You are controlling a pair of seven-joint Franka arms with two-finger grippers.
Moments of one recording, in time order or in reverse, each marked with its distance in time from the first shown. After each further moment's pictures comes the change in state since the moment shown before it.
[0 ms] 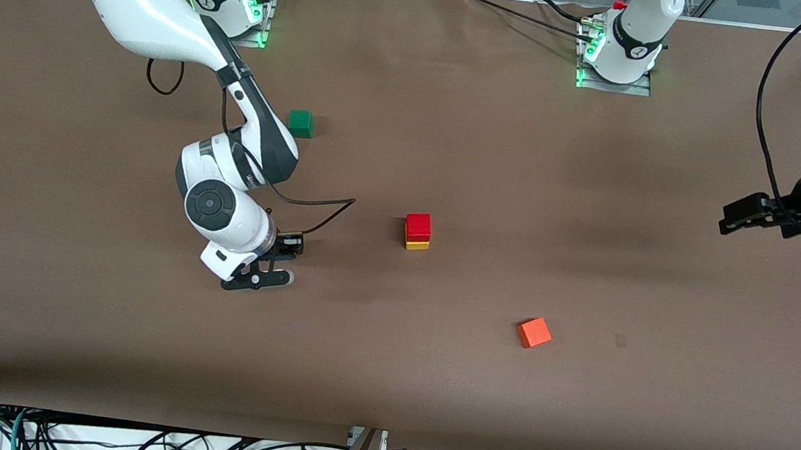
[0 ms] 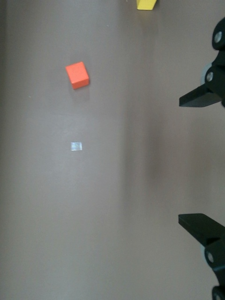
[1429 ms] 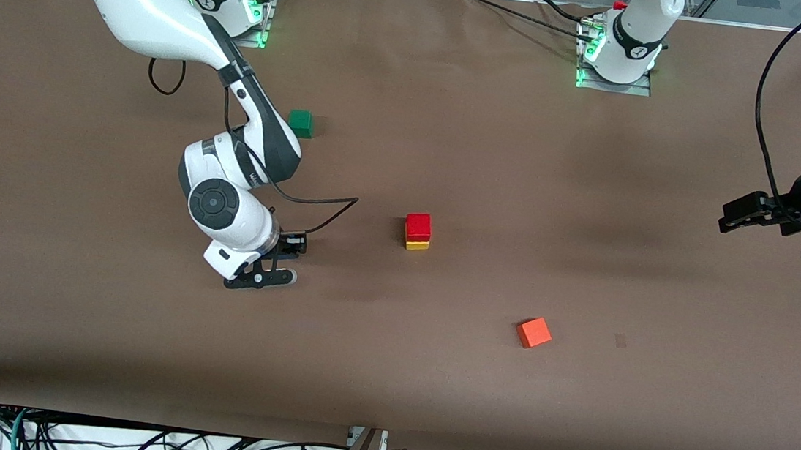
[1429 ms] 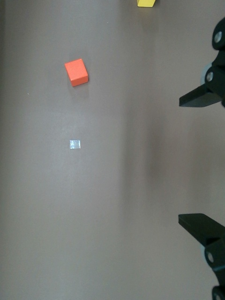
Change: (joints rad) left arm 0.005 -0.001 0.002 -0.011 0.000 0.018 0.001; right arm 0.003 0.000 0.011 0.000 0.000 -0.002 0.023
